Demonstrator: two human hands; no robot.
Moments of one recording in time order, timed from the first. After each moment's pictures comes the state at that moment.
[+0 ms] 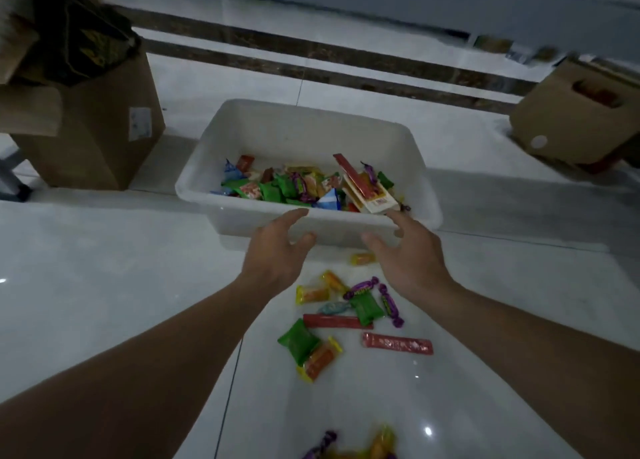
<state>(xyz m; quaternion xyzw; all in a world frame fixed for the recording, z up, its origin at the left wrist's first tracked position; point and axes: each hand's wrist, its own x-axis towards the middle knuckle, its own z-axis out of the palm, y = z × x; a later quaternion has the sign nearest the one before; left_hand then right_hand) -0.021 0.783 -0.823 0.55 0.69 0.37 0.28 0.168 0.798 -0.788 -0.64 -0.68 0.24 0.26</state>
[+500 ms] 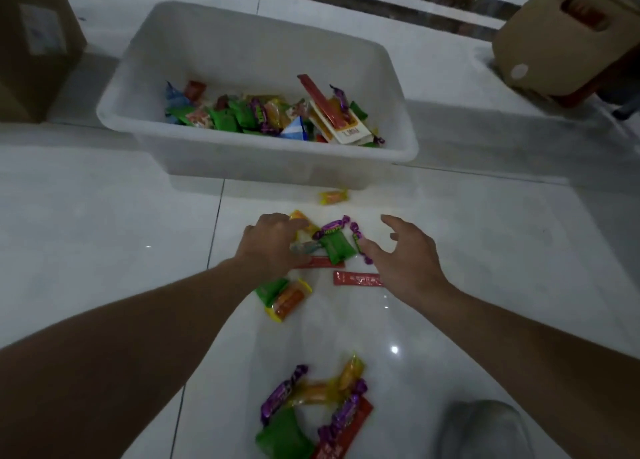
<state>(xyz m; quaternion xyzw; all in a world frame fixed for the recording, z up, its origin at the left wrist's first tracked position) 0.020 0.777 -0.920 0.71 0.65 0.07 0.25 0.224 0.751 -0.857 -0.71 -0.63 0.25 0.18</state>
